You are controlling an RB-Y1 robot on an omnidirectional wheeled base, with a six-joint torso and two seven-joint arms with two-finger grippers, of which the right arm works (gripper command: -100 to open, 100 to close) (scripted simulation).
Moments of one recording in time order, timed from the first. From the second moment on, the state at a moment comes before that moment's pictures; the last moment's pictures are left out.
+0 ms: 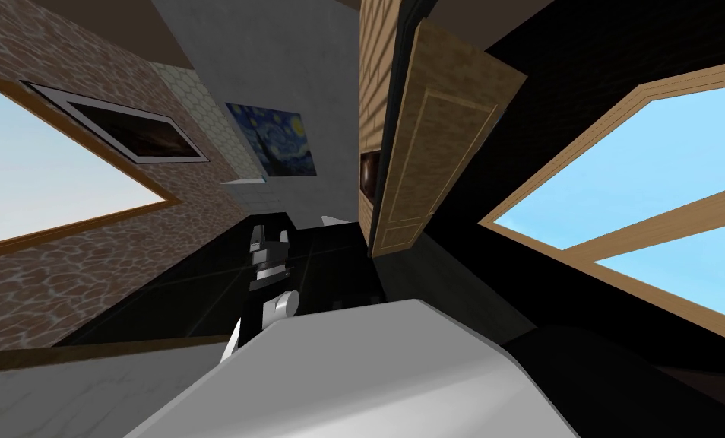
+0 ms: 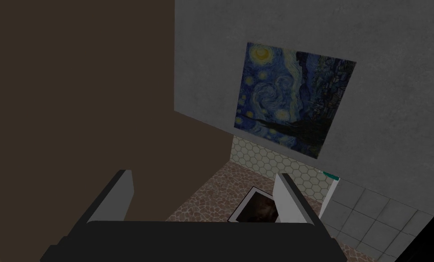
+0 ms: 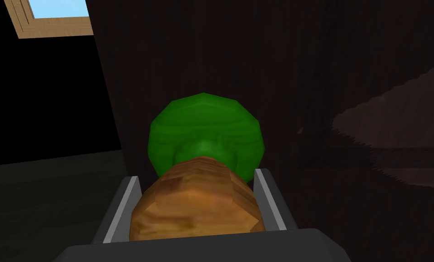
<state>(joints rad) 0.64 -0.14 -0.21 -1.00 -1.39 -1.16 -1.23</state>
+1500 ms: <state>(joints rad) 0.67 -0.09 -0.32 -0.95 -1.55 -1.21 -1.22</state>
